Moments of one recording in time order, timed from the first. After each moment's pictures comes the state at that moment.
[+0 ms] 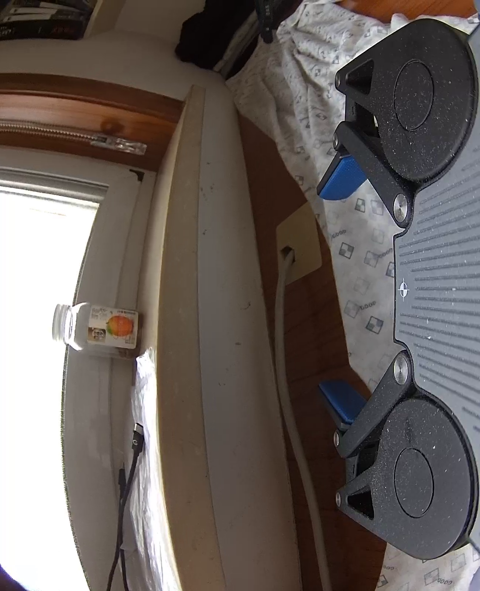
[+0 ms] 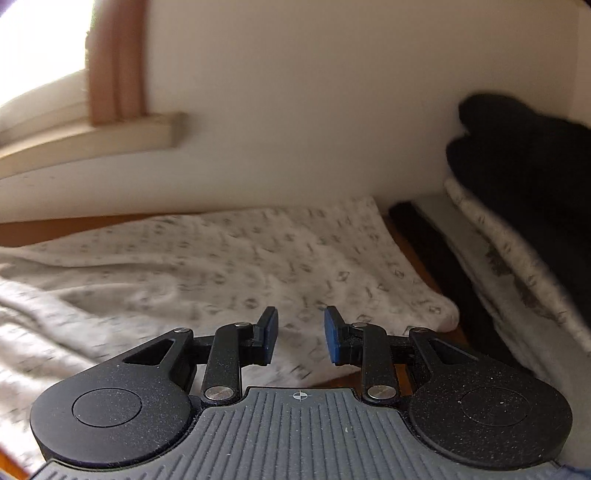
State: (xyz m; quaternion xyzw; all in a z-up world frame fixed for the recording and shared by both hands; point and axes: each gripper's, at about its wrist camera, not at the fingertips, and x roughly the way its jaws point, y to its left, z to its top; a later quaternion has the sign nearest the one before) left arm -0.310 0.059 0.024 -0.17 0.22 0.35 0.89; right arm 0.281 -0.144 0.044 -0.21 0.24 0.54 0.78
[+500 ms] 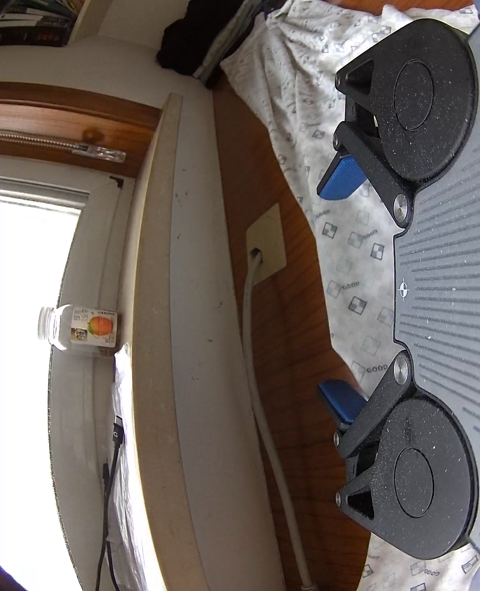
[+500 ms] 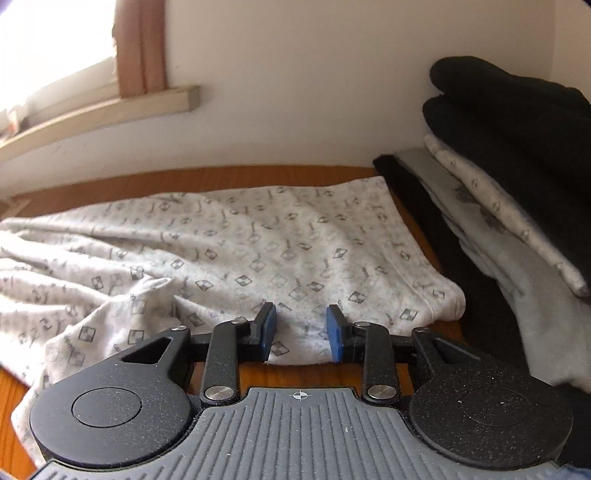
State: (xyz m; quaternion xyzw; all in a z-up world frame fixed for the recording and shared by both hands) left arm -0.327 0.048 0.020 -0.17 0.25 0.34 0.89; right arm 0.287 -0.225 0.043 -0.22 0.25 0.55 0.76
